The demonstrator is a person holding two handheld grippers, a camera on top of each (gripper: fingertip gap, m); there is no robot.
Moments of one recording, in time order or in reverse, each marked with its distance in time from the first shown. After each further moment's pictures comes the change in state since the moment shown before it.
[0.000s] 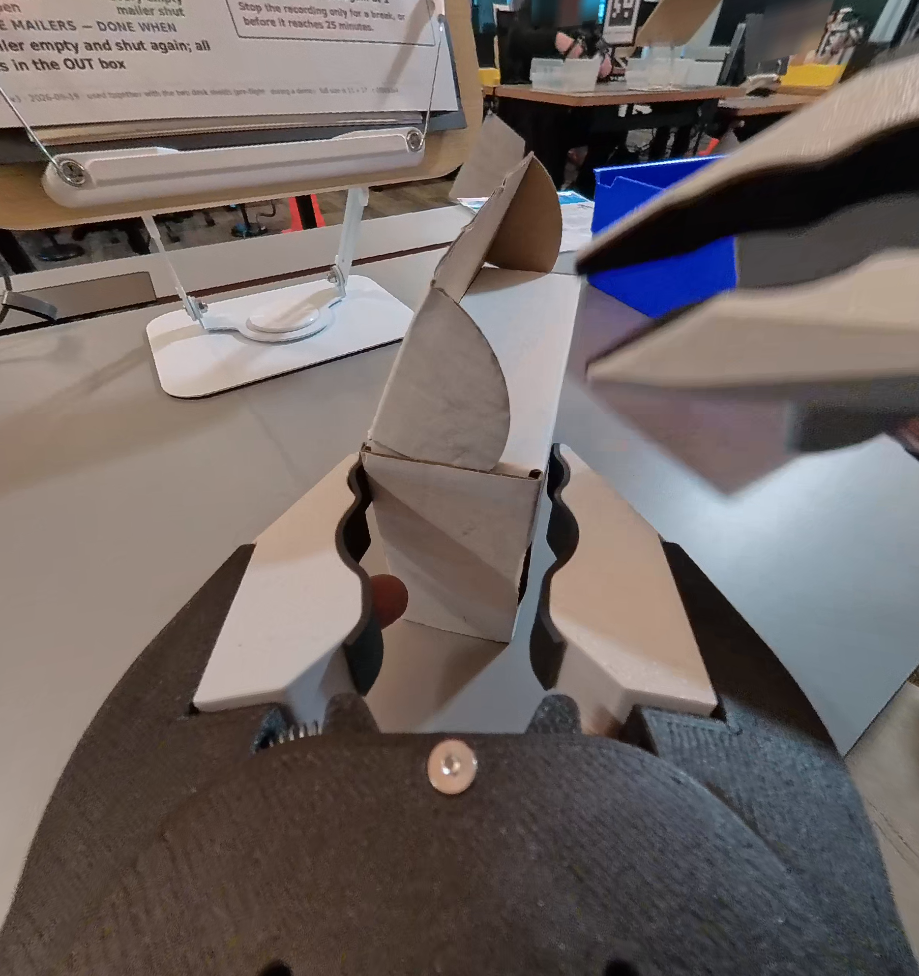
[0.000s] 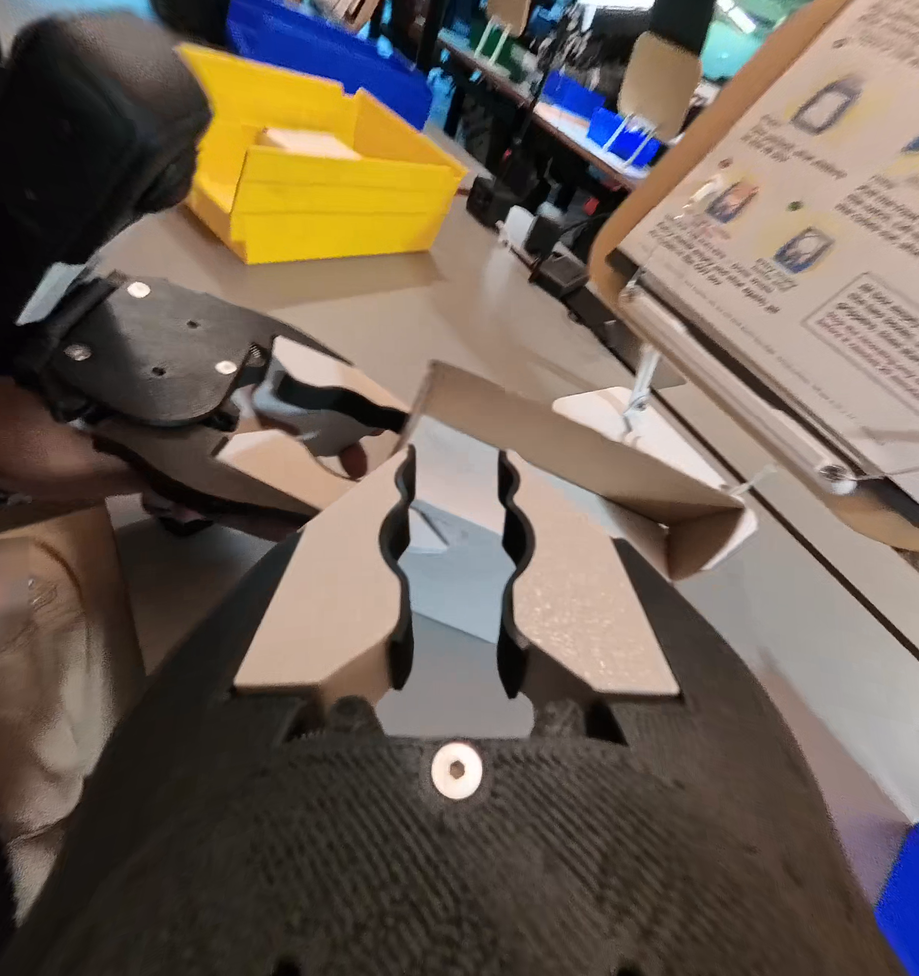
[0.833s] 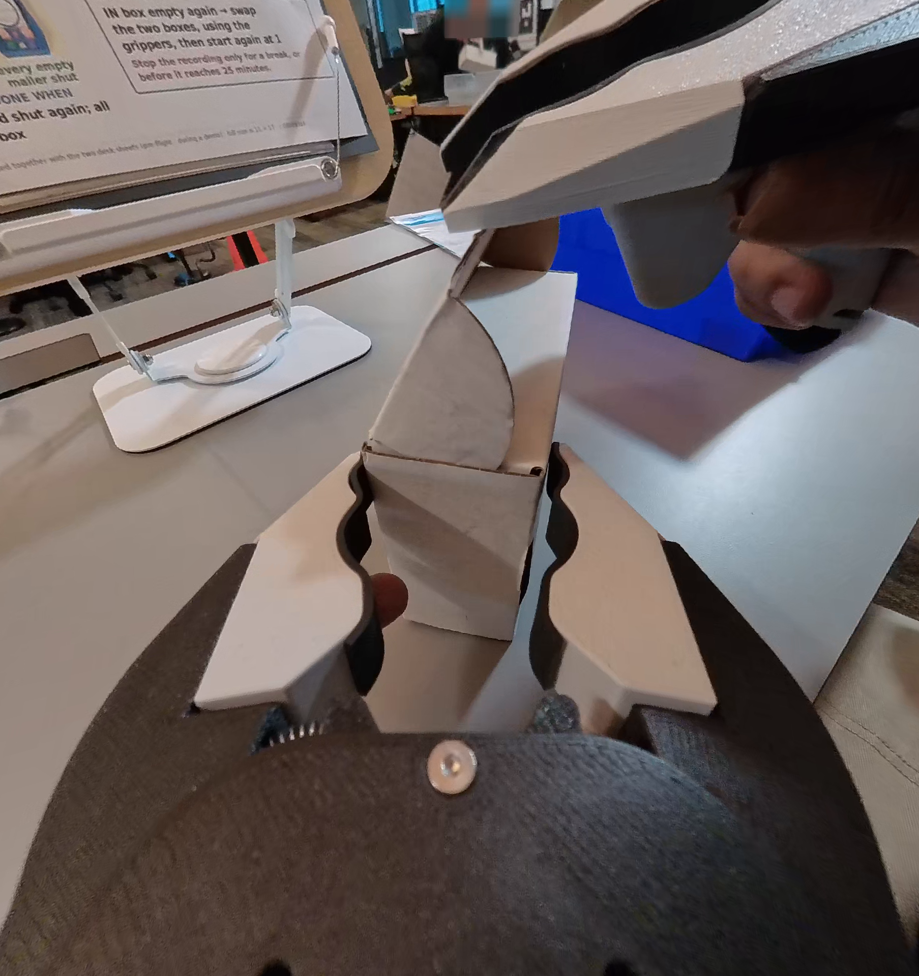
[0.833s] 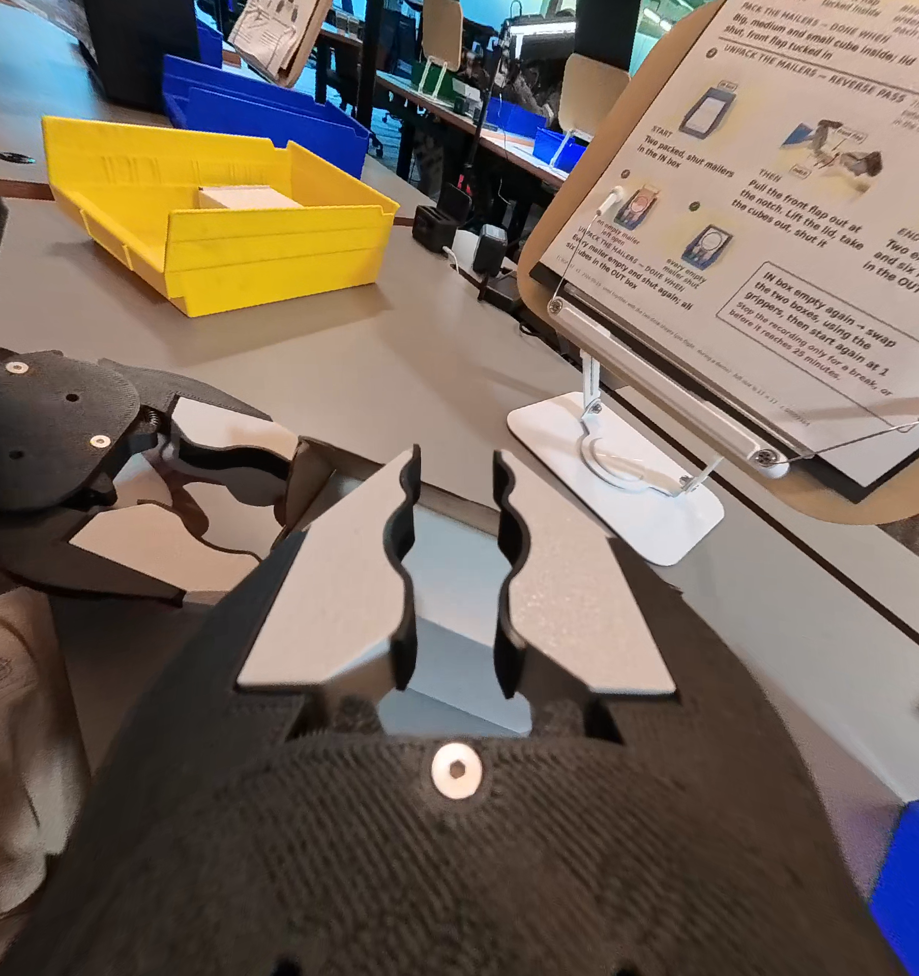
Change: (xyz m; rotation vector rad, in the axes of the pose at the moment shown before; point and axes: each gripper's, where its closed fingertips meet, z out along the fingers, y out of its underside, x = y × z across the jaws) left arm 0.020 -0.001 -0.004 0.024 0.121 0.117; right arm 0.044 -0.009 0.001 0.045 0.071 0.099
